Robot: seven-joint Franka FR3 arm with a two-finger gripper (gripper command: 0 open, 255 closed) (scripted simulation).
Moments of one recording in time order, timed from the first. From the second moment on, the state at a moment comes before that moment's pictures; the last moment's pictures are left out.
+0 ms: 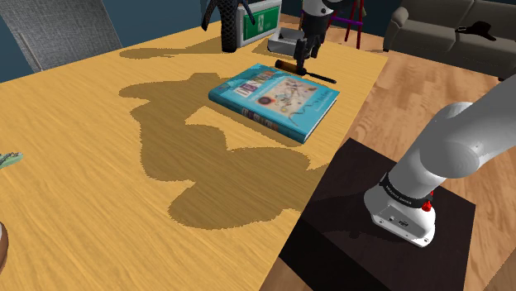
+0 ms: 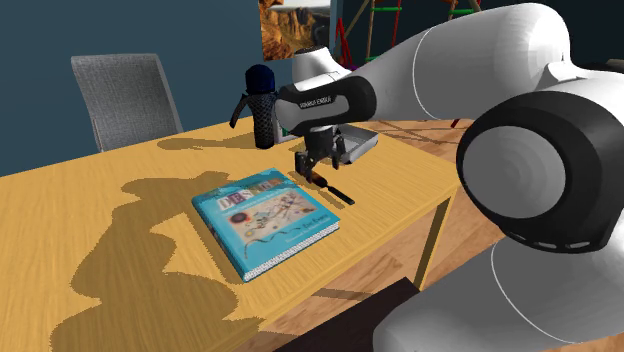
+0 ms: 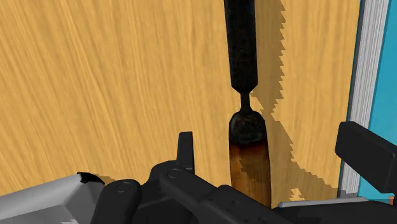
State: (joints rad) arm 0.01 -0.35 -0.04 -2.28 -0.18 1.98 -0.03
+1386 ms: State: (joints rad) arm 0.00 -0.30 -0.05 -2.33 -0.19 2.08 -0.03
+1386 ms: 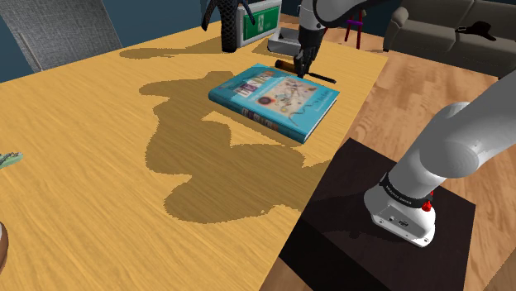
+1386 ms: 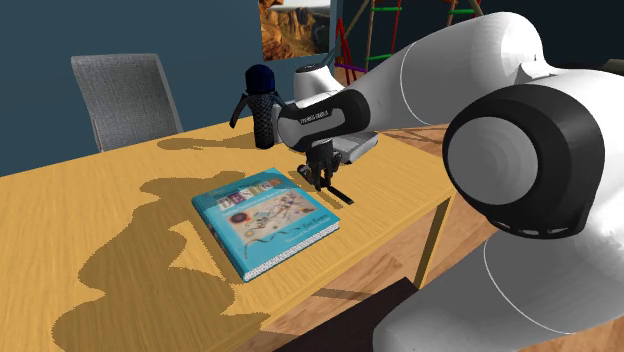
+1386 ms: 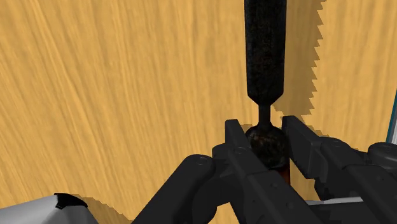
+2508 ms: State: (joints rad) arm 0.01 -0.34 -0.04 -2.19 -0.18 1.91 -0.05
